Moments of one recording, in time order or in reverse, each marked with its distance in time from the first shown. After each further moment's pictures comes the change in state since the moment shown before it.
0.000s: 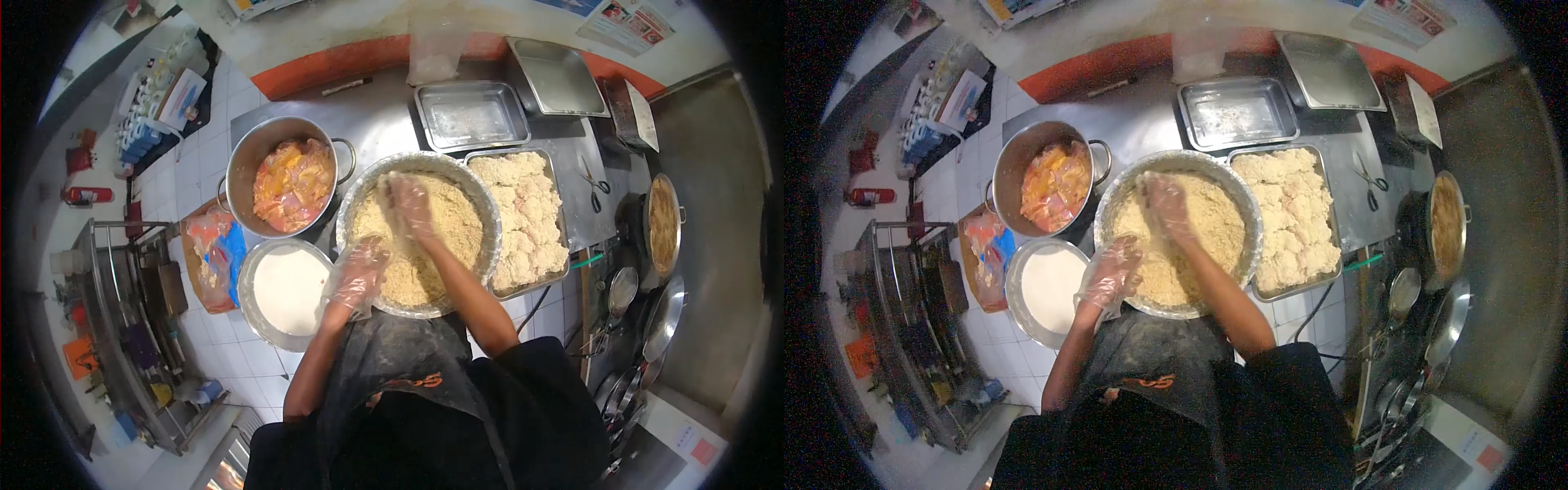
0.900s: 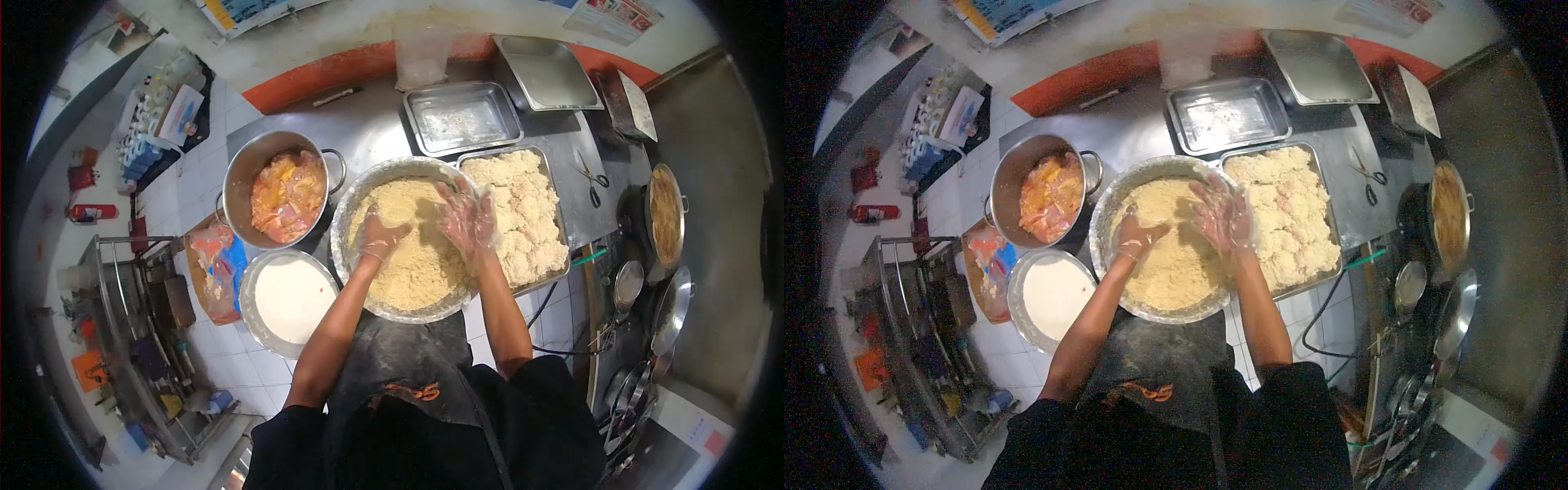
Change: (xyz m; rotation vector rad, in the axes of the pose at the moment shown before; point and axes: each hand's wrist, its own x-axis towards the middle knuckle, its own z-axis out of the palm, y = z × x) left_hand 0.117 0.020 0.019 -0.575 0.263 -0.486; right_hand -0.042 0.036 -0.128 1.923 -0.119 0.462
